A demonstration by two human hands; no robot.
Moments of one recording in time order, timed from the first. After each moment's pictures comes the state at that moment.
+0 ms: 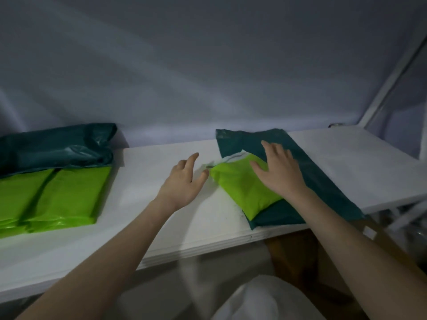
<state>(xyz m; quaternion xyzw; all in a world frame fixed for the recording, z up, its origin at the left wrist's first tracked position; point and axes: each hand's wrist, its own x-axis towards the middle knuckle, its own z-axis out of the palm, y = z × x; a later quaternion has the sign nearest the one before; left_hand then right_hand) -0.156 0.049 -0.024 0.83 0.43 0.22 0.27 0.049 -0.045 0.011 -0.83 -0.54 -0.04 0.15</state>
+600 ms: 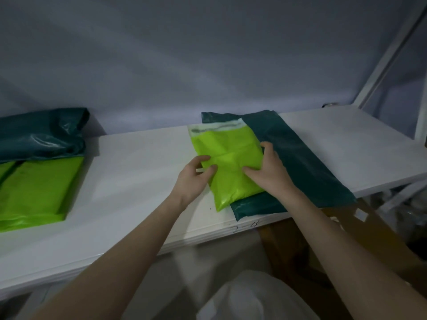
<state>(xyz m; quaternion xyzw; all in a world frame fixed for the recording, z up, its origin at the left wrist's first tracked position) -0.083 0.039 -0.068 0.68 0.42 0.28 0.52 0.081 -0.050 -0.044 -0.81 -0.46 0.15 0.32</state>
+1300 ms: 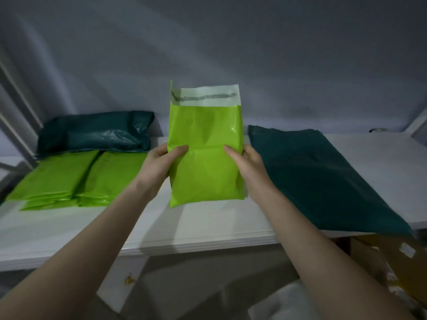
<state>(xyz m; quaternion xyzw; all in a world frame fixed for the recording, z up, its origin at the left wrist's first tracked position) -0.246 0.076 -0.001 0.52 0.39 0.44 0.62 -0.070 0.016 -0.004 -0.60 -0.35 0.39 0.60</state>
